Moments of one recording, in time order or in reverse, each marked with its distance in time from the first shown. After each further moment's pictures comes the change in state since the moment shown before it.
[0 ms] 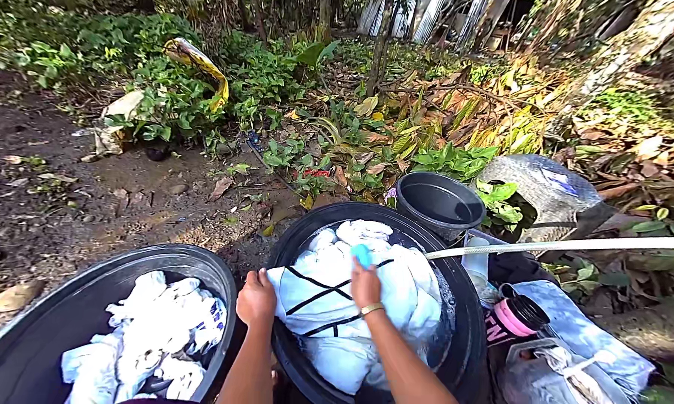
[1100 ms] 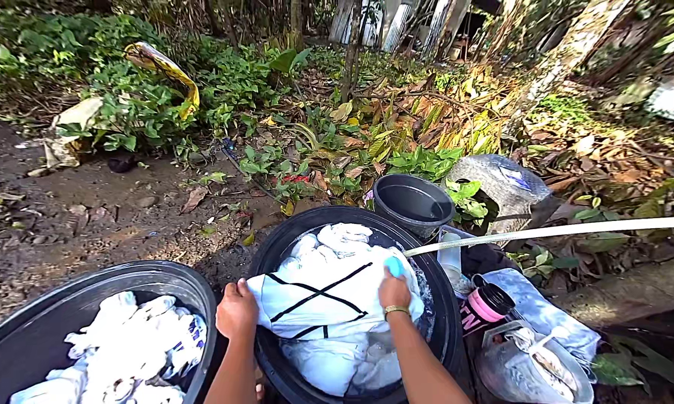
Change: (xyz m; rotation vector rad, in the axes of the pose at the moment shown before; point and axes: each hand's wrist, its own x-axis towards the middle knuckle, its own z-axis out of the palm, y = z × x) left_hand 0.006 -0.004 0.002 -0.077 0.022 0.012; right_hand 0.012 0.084 -0.038 -0.149 0.089 0.344
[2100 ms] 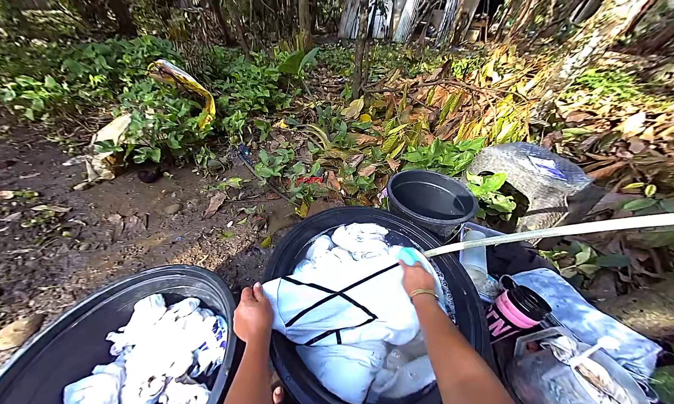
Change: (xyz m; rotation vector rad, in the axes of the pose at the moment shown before) left_hand -0.001 0.001 0.000 0.048 -0.002 -0.016; right_hand 0.068 0.024 0.002 -0.214 -0.081 -0.100
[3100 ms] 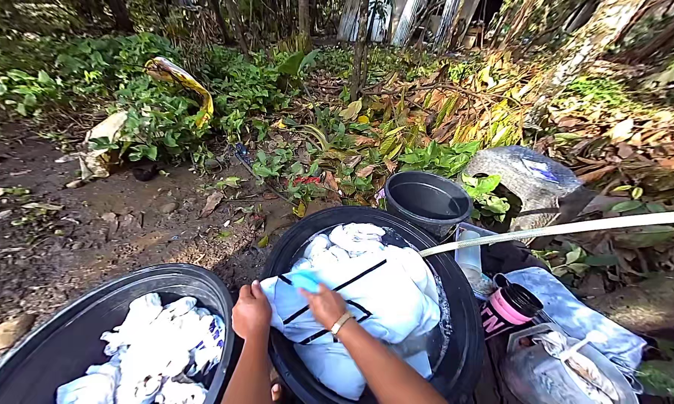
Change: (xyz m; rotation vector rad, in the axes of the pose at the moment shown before) left_hand 0.000 0.000 0.002 -0.009 0.000 -0.002; right_hand -0.115 -0.156 0.043 0.129 -0.123 -0.645
